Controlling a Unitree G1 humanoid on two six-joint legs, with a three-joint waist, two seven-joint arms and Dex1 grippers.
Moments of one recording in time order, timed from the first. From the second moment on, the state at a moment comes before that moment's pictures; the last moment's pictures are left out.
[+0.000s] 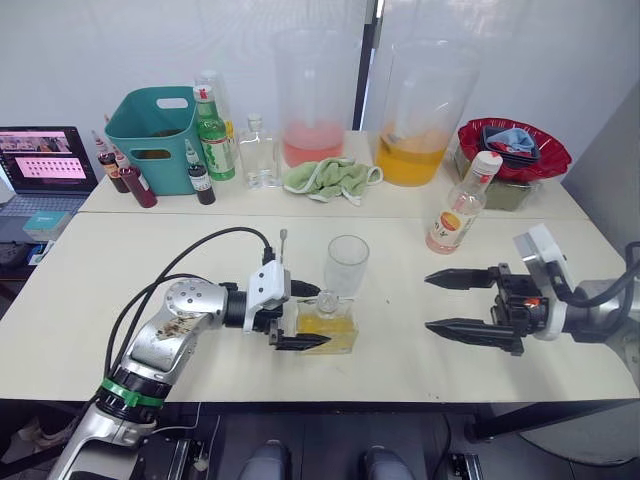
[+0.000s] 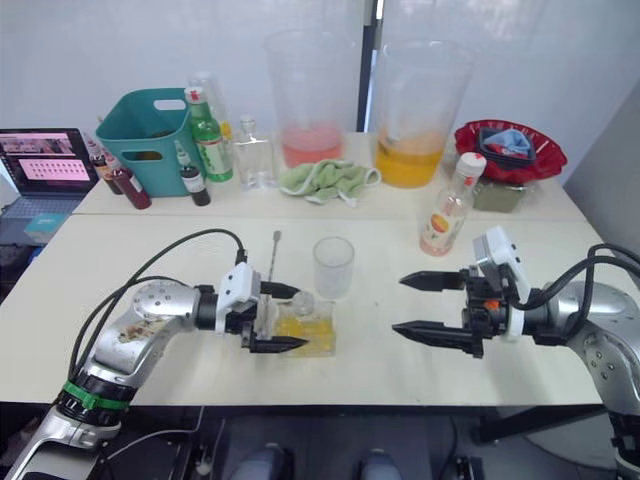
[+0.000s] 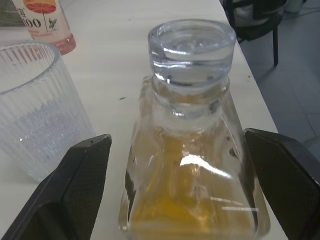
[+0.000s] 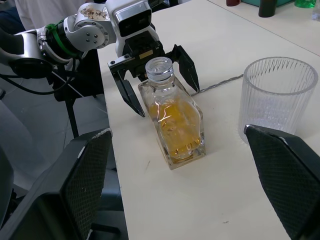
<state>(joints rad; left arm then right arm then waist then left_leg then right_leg) -0.45 0.56 -0.20 -0.10 -0.33 0.30 -1.17 -0.24 -0.95 -0.25 -0.36 0.84 0.73 1.20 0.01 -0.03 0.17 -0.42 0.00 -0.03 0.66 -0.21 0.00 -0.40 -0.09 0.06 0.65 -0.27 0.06</state>
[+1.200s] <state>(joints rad) -0.46 0.52 -0.23 -0.06 -0.30 0.22 -1.17 -0.48 -0.59 0.19 -0.39 0.52 0.57 0.94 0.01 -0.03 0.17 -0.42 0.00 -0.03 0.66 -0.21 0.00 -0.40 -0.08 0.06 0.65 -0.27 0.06</state>
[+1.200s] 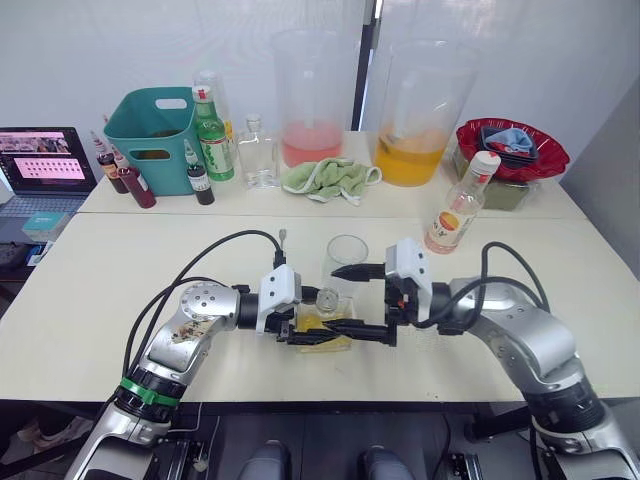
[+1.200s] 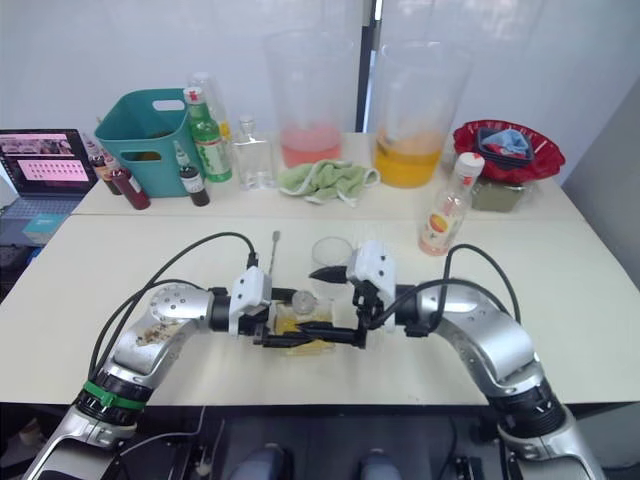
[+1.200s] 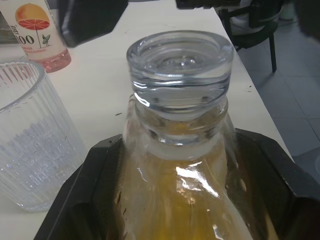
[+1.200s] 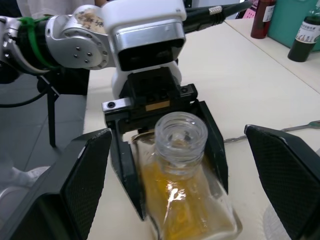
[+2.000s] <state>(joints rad) -0.46 0.51 -0.23 -0.05 -0.28 0.20 -1.17 -0.51 -0.53 0.17 -0.37 0.54 0.61 0.97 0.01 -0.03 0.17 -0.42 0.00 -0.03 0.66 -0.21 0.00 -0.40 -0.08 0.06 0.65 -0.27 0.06</state>
